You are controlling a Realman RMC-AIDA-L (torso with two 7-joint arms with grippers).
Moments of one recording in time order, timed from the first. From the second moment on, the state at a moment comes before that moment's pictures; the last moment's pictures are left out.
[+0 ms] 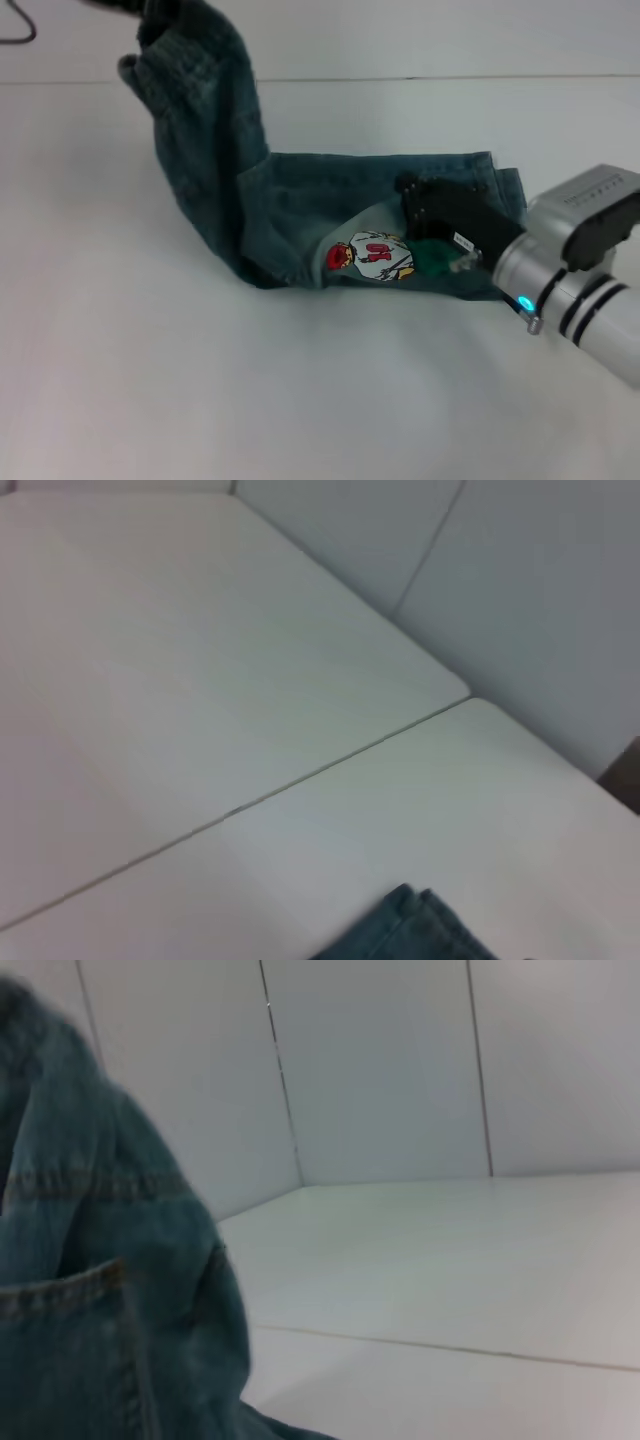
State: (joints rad) left arm -1.01 -1.95 0.51 1.03 2.50 1.73 -2.30; right arm 0.70 2.11 -0.33 0.20 -1.46 -1.00 0.40
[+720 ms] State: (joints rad) left arm -1.14 -1.97 0.61 1.06 2.42 1.74 -2.35; right arm 0.92 2.12 -0.13 0.39 -1.86 -0.69 0.35
